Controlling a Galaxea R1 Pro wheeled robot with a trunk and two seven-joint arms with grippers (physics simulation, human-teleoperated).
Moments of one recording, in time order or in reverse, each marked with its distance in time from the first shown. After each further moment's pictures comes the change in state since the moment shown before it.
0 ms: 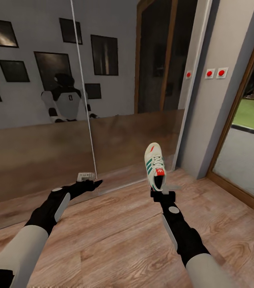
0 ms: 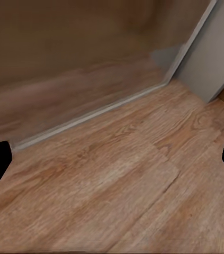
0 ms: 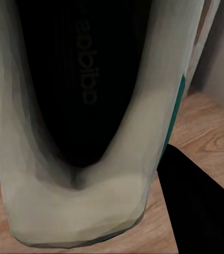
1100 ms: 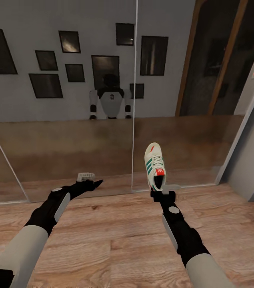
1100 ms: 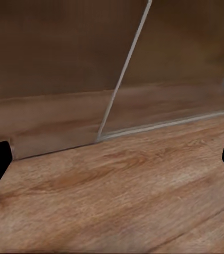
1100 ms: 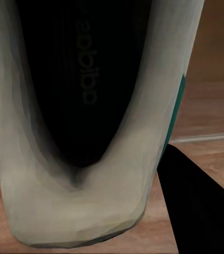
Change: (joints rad) left arm 0.000 0.000 0.000 0.000 0.000 0.000 0.000; right arm 0.000 0.000 0.001 0.000 0.000 0.000 0.000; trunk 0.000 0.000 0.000
